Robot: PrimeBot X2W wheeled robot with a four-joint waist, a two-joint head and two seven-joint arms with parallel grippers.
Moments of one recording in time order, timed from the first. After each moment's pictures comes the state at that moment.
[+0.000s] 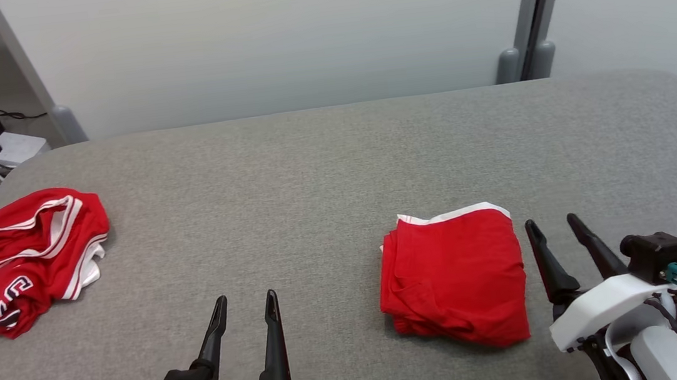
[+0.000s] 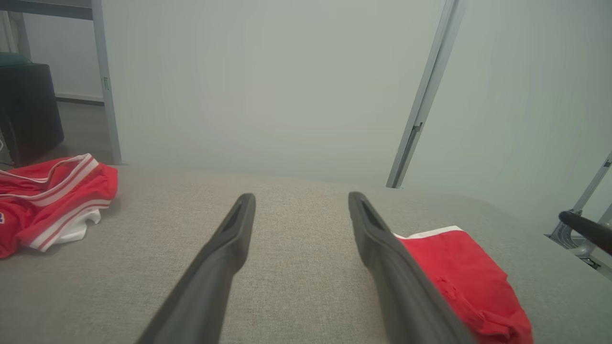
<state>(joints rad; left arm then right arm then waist) 0.03 0.05 -0.34 0.08 -0.34 0.20 -0.25 -0.29 -0.11 0.24 0.55 0.45 0.13 -0.25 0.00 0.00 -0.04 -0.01</state>
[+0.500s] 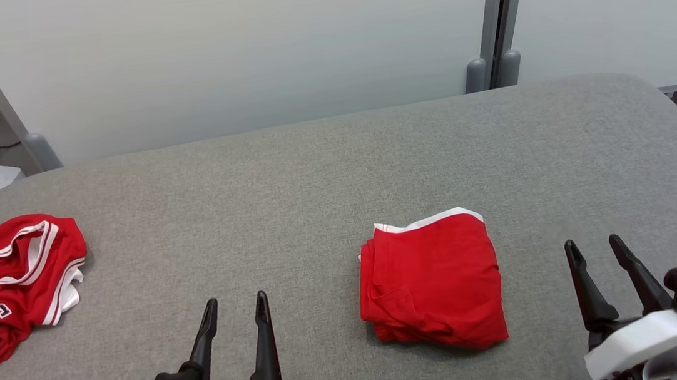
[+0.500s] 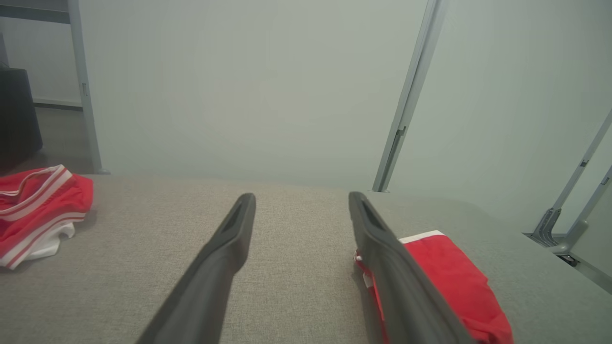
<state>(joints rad) 0.04 0.05 -0.31 0.08 -0.35 0.19 -0.25 -0.12 -0.12 0.11 0.36 0.36 0.13 -0.25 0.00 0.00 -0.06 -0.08</state>
